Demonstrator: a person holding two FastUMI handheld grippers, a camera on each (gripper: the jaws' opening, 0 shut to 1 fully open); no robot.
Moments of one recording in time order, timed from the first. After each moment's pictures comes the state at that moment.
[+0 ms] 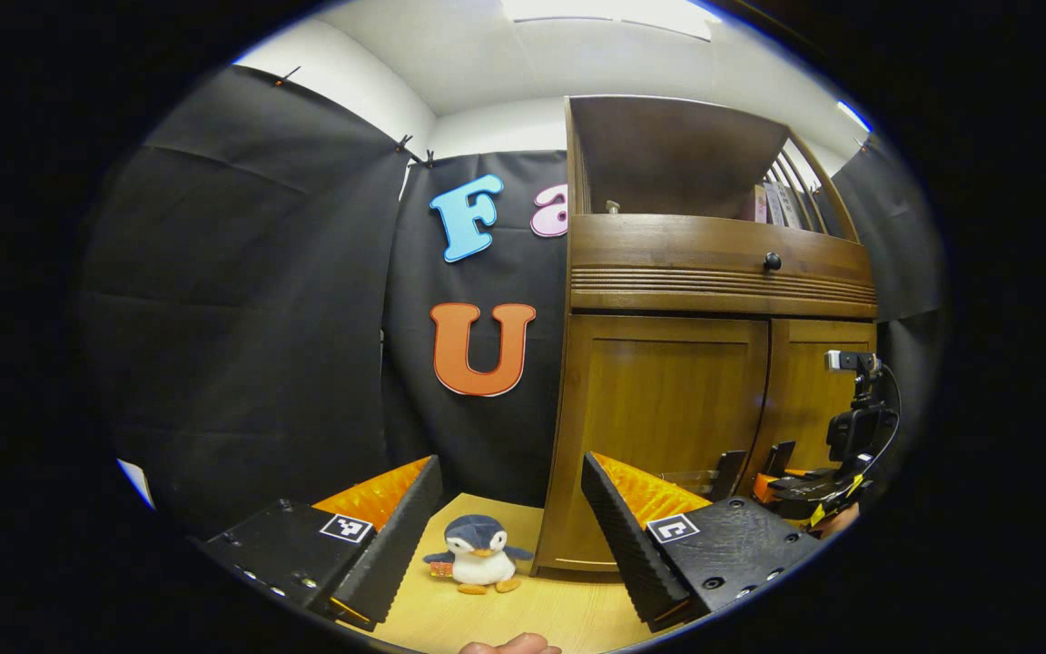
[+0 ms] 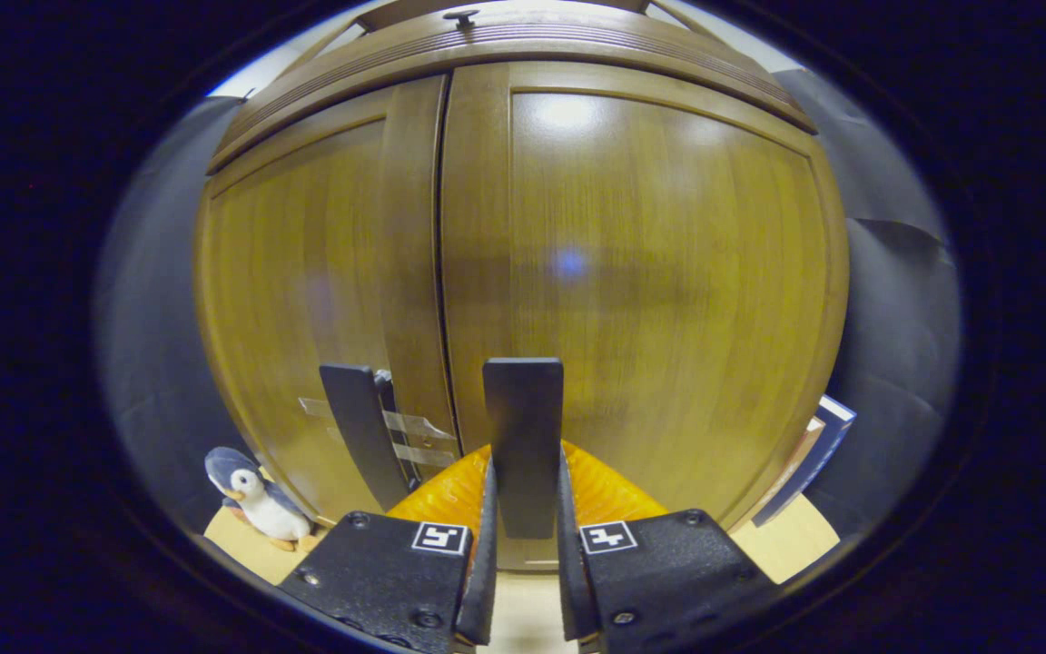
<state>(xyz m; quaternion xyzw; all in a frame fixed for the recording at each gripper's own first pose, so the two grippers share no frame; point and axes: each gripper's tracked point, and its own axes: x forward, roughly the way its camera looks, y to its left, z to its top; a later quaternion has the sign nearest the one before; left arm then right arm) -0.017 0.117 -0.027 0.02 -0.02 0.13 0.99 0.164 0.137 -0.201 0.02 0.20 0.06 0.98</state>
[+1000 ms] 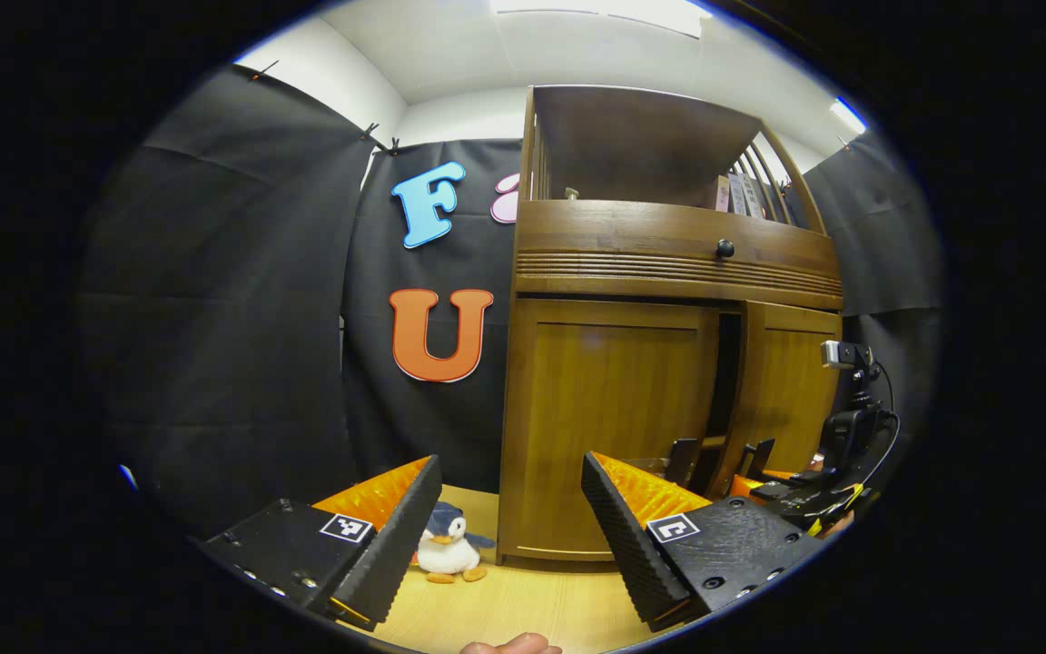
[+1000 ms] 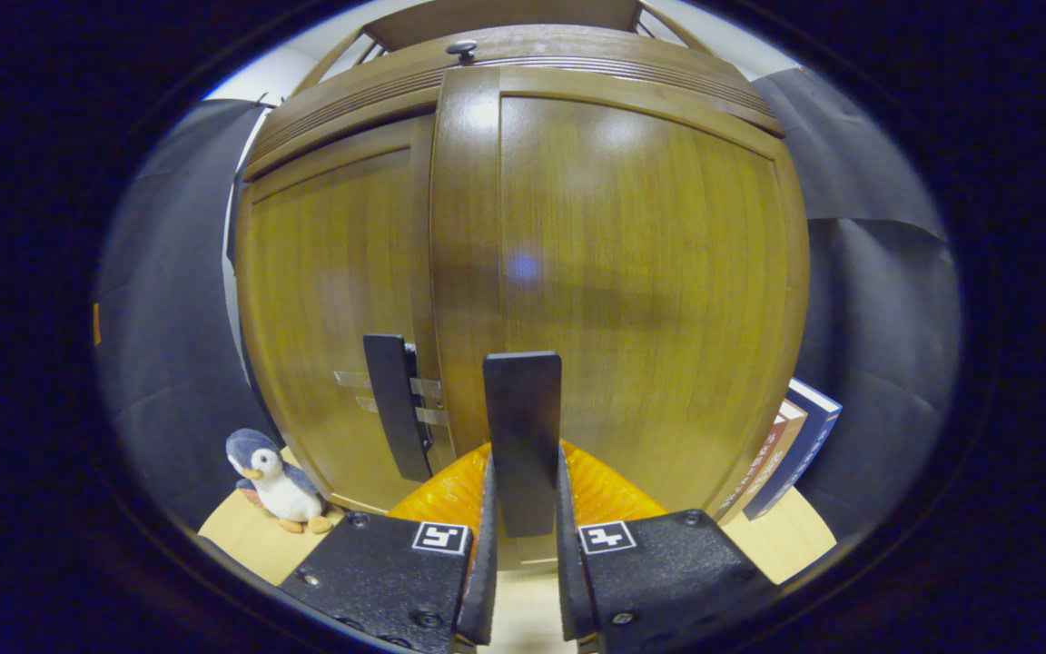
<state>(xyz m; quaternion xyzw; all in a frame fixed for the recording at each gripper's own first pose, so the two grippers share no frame) -0.014 0.066 -0.035 0.02 0.00 0.07 1.00 0.111 0.120 -0.197 0.02 0.20 0.09 0.98</state>
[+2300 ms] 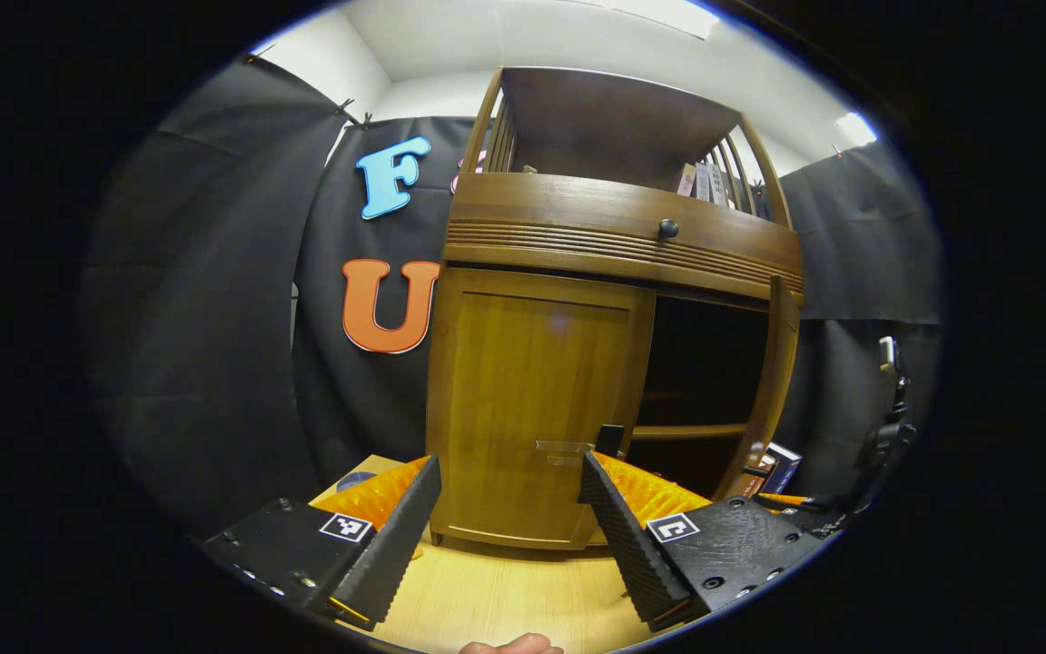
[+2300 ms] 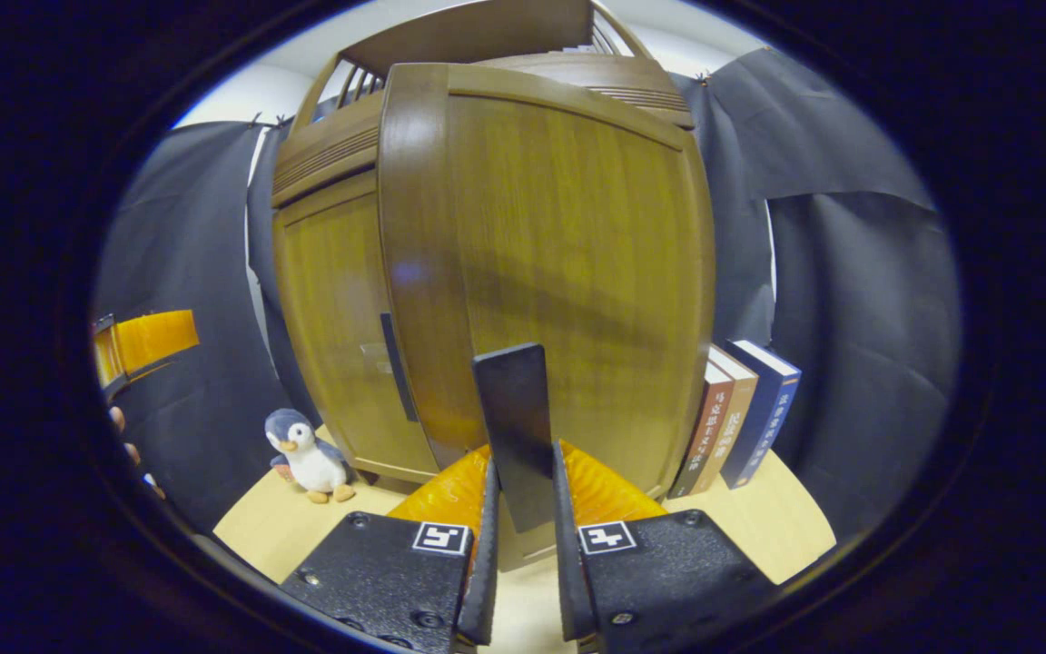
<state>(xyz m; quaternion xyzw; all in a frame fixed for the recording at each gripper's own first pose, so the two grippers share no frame) -0.009 -0.009 -0.059 -0.01 0.04 0.02 1.00 0.024 0.053 -0.185 0.05 0.22 0.12 0.97</state>
